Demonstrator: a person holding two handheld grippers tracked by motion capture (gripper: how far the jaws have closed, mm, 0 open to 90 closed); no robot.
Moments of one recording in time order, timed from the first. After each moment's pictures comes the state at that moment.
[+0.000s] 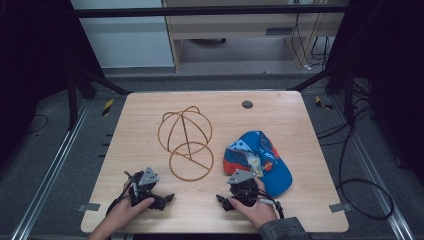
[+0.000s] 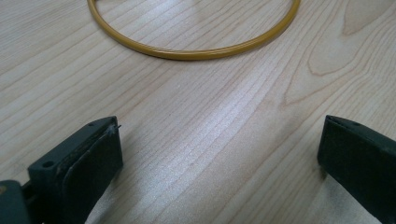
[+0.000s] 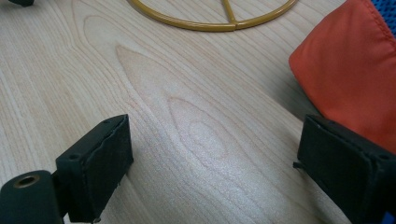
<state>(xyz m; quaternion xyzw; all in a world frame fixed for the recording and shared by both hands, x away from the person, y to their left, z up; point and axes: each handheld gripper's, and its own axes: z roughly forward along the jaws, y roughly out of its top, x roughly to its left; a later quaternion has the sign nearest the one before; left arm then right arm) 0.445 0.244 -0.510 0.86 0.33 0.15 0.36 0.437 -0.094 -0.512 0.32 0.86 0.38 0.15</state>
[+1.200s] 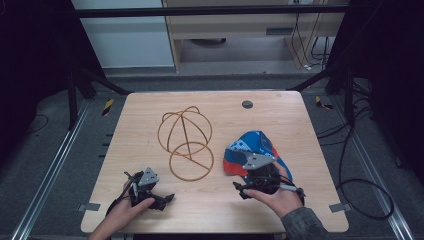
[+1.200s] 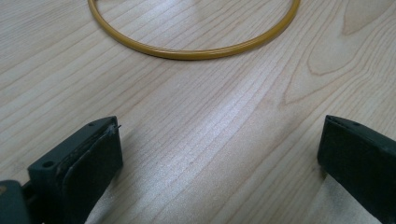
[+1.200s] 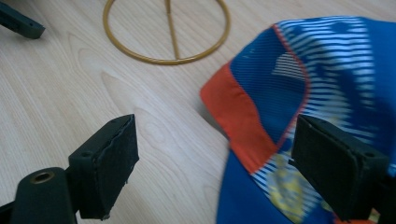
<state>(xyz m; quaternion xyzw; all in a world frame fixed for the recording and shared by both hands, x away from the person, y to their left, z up) 0.445 0.244 -0.509 0.86 0.33 0.15 0.35 0.435 -0.137 -0.422 0.32 0.86 0.34 0.19</state>
